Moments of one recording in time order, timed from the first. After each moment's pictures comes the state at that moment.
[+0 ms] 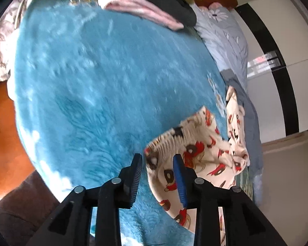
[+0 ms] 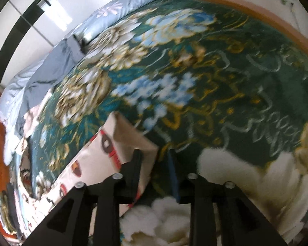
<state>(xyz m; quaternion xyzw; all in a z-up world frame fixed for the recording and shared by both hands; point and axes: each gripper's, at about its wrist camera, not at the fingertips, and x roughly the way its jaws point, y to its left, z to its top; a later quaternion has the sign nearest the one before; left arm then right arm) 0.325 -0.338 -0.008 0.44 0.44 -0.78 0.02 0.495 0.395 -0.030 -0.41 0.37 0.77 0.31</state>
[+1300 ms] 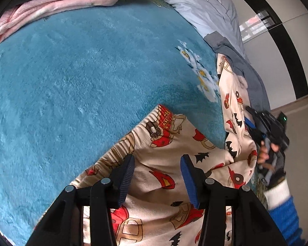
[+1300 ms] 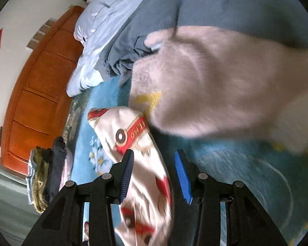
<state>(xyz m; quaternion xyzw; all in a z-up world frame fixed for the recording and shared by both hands) 0.169 -0.248 -0.015 0.52 0.33 -0.79 -0.03 -0.046 0.130 -0.069 -0.49 0.32 0.80 -0.13</state>
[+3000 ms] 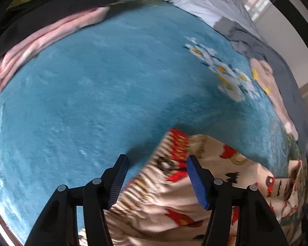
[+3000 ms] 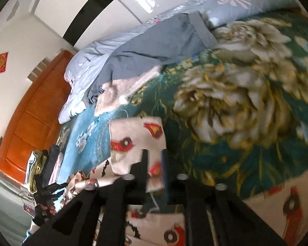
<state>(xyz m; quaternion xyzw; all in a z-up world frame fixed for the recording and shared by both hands) 0.123 -0.226 -0.017 0.55 0.18 -0.81 0.03 0.300 0.306 0.000 -0.38 0.33 0.86 0.01</state>
